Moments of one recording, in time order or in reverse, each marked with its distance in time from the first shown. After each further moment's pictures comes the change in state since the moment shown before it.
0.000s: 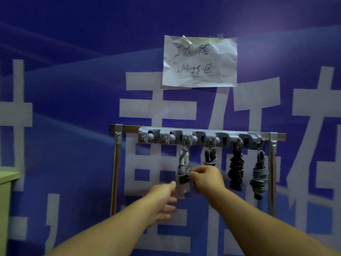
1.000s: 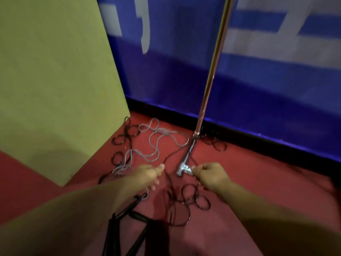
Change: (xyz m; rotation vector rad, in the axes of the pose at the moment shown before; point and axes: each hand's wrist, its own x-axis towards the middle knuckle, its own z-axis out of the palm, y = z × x) left_hand -0.033 -0.582 -0.217 0.183 0.315 -0.593; right_hand -0.324 0.376 0.337 -0.213 -0.812 0.531
